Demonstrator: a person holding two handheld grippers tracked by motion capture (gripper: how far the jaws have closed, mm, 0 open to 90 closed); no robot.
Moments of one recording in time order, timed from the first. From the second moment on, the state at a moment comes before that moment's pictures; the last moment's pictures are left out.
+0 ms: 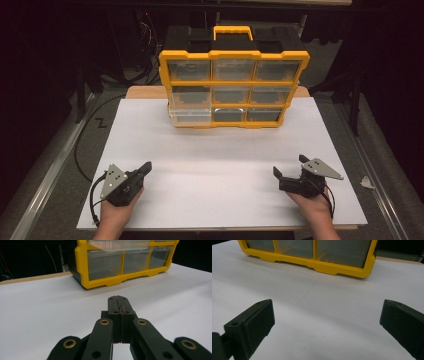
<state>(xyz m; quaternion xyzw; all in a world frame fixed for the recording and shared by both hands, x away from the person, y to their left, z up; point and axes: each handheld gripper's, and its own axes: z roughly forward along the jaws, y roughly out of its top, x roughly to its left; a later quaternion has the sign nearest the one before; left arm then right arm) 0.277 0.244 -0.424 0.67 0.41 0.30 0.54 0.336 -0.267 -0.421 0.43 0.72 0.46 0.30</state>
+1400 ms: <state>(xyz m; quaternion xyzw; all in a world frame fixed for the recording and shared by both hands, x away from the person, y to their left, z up) 0.305 0.181 -0.397 0.67 0.38 0.27 0.58 0.334 -0.266 -0.421 0.41 0.73 0.46 0.30</state>
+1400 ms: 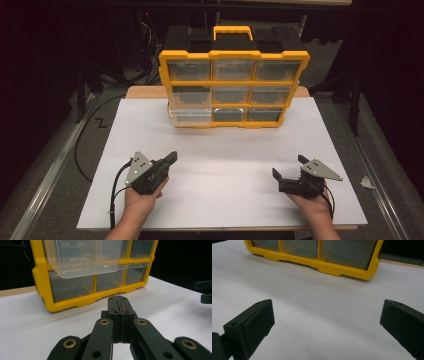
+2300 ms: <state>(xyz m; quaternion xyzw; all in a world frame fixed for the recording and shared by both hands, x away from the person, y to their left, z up) 0.349 0.144 -0.365 0.66 0.40 0.29 0.56 0.333 -0.269 -0.419 0.41 0.72 0.47 0.30</state>
